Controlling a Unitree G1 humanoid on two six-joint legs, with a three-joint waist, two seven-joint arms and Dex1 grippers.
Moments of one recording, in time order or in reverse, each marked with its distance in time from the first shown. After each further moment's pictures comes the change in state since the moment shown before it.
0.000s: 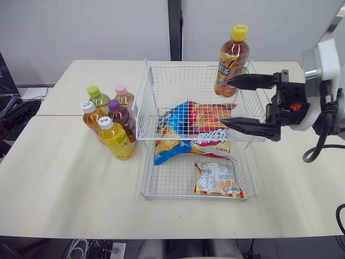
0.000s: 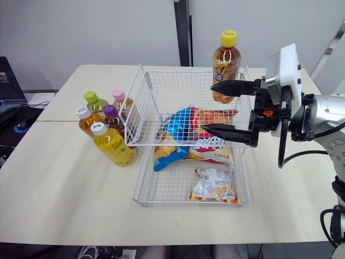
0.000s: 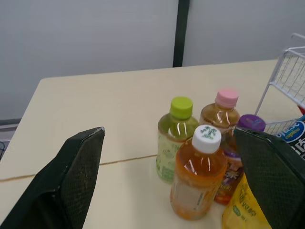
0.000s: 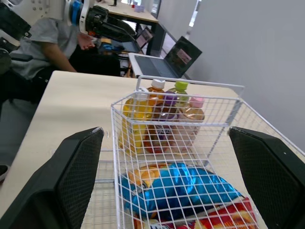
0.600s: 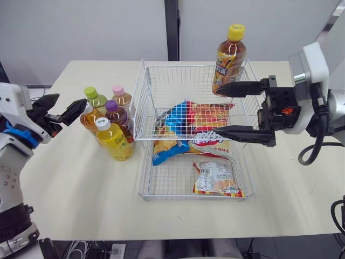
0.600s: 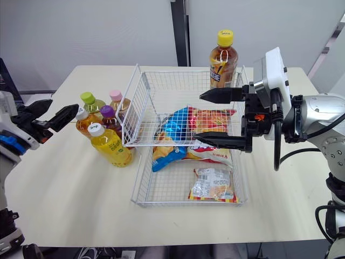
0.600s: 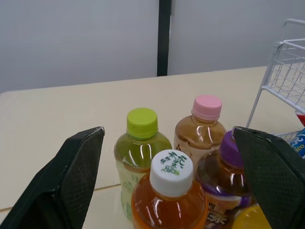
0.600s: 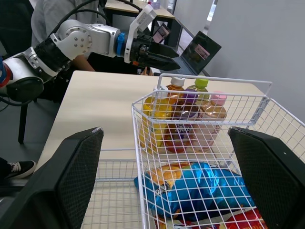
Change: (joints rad) left arm -0.122 -0.177 -0.319 0.001 0.025 -0.228 0.270; right arm -0.033 0.013 0.023 -0.010 0.029 0.073 0.017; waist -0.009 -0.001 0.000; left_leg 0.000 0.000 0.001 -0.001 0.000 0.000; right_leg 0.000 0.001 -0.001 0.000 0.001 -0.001
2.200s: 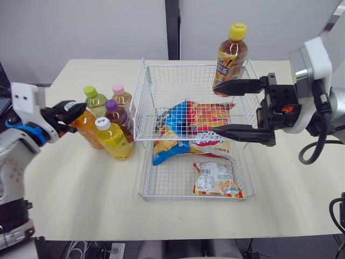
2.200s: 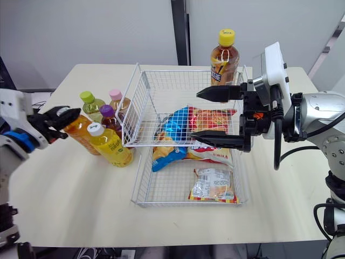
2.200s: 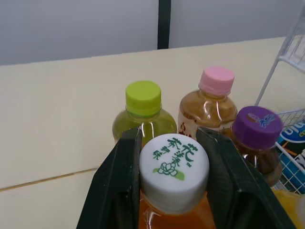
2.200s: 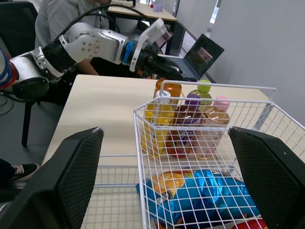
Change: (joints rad) left arm -0.010 0.167 -0.024 -0.021 -0.104 0.132 0.000; right arm -0.024 0.012 -0.006 -0.010 0.032 0.022 -0.027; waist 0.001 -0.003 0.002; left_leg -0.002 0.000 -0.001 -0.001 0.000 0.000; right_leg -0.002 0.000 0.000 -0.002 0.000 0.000
